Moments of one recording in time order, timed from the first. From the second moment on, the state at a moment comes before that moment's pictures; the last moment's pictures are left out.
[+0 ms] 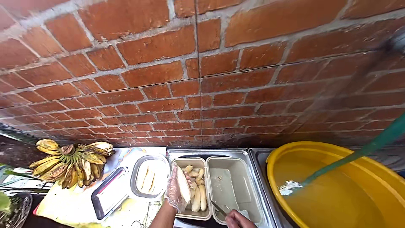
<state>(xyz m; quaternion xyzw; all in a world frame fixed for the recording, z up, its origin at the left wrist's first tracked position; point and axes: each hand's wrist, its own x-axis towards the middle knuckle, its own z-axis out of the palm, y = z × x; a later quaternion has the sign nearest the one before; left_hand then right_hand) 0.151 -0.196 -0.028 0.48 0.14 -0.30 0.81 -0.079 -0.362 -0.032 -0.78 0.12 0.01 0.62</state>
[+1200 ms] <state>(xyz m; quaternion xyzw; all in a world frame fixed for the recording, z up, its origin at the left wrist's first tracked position) 0.195 -0.066 0.114 0.27 0.22 -0.24 0.91 0.070 -0.147 0.032 -0.75 -0.03 -0.13 0.65</state>
